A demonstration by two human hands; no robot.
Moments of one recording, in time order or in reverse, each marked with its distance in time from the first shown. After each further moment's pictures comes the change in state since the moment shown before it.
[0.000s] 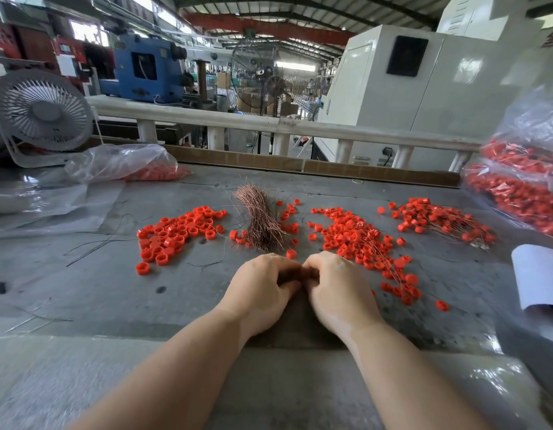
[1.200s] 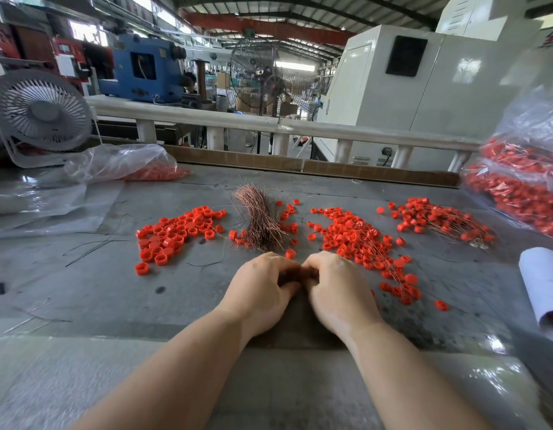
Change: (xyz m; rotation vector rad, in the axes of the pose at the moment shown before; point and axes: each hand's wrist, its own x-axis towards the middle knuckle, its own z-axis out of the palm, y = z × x) left_hand 0.001 -0.002 0.003 0.020 0.023 -0.002; right_hand 0.001 0.000 -0.001 0.001 0.014 -0.011
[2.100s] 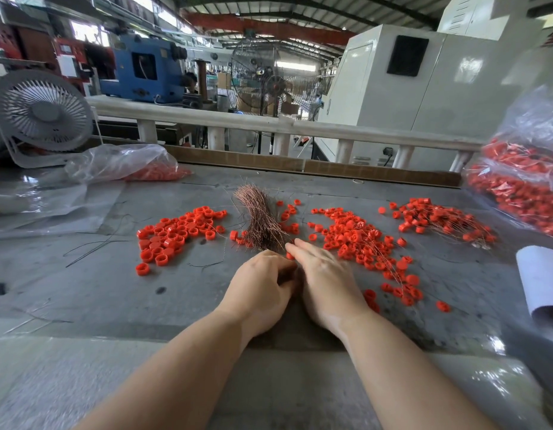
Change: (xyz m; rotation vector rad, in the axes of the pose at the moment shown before) left_hand 0.001 -0.004 0.002 0.028 0.038 -0.002; right_hand 0.013 0.003 0.013 -0.125 -0.146 -0.144
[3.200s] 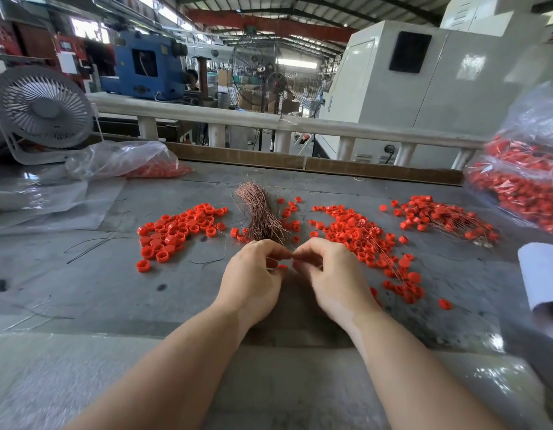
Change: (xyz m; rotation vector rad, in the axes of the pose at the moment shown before) left_hand 0.001 0.004 -0.004 -0.217 0.133 -0.206; right_hand -0.002 0.002 -0.005 0.438 0.173 0.097
